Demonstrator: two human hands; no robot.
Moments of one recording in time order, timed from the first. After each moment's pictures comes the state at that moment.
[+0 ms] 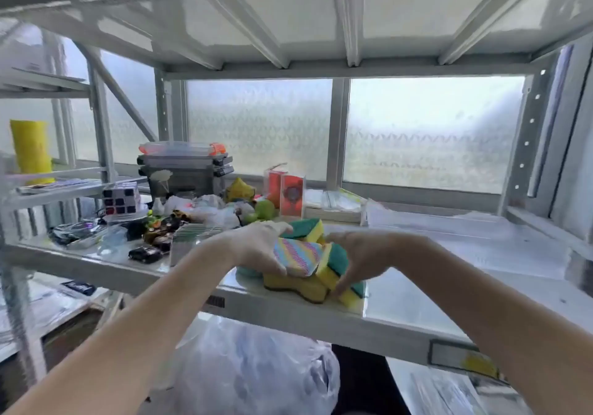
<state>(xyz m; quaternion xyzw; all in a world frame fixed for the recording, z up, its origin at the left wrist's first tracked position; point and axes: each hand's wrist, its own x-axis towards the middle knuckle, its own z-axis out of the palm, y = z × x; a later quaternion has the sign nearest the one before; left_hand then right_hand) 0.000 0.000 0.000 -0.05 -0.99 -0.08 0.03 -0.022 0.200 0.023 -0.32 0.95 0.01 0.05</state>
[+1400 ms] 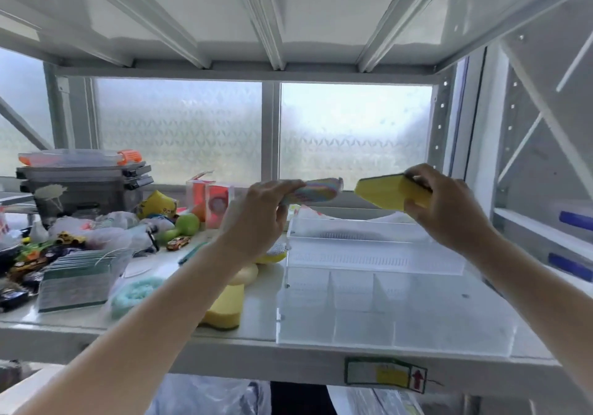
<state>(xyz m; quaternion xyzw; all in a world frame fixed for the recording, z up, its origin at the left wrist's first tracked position) -0.064 0.118 0.027 -0.19 -0.86 -0.18 0.43 -0.071 0.390 0.048 -0.17 0.87 -0.21 -0.42</state>
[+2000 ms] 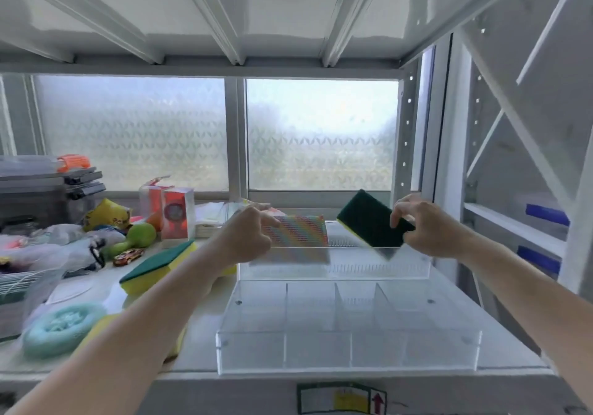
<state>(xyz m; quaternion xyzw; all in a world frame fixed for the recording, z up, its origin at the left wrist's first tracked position) -0.122 0.162 0.015 -0.14 -0.94 -0.23 0.22 -0.138 0.464 0.024 -0.18 0.95 -0.18 -0.19</state>
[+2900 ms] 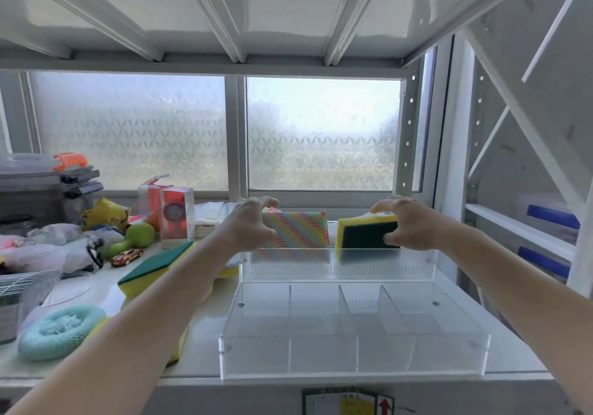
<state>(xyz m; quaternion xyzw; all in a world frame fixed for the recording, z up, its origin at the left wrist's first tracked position) -0.141 0.160 0.023 -0.13 -0.93 -0.27 0.19 -0.153 0.442 0.033 -0.14 0.97 -0.11 -0.15</state>
